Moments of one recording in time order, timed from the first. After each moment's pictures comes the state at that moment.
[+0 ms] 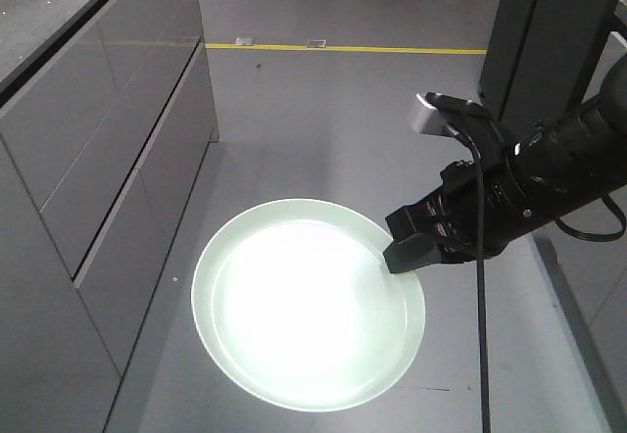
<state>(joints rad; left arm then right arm) 0.01 -0.01 0.02 -0.01 0.02 -0.04 0.27 1.47 -1.21 0.64 1.11 -0.38</state>
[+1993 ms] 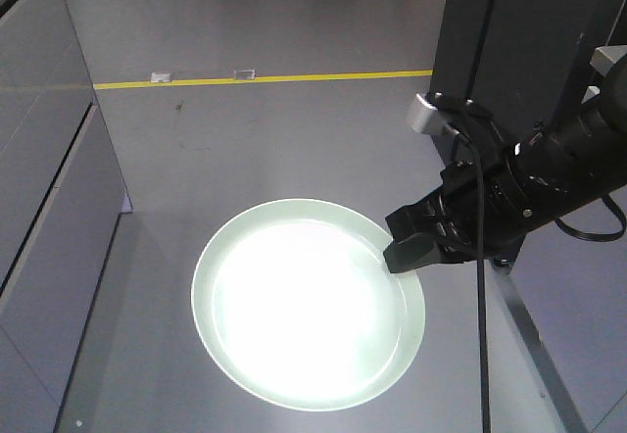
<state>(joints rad) 0.01 -0.01 0.02 -0.01 0.02 -0.04 0.27 1.47 -1.21 0.64 1.11 -0.38</state>
